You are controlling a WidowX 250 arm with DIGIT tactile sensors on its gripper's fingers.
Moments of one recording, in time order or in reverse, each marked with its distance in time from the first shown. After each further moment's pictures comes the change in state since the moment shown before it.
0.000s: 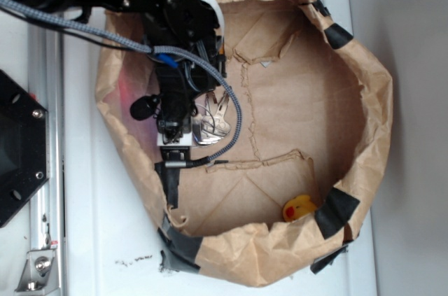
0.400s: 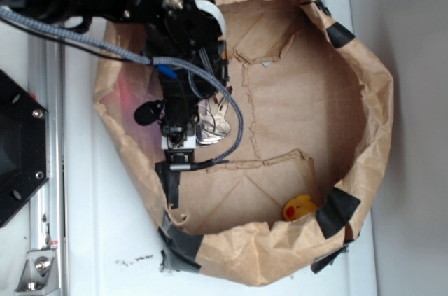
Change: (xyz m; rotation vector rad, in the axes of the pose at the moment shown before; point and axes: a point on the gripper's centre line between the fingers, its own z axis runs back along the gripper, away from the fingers) arm 0.003 -0.001 -0.004 0.034 -0.005 0.011
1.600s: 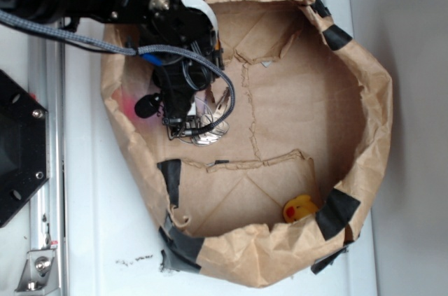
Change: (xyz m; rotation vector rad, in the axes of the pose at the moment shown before) arm -0.006 0.010 -0.008 0.052 -0.035 0.036
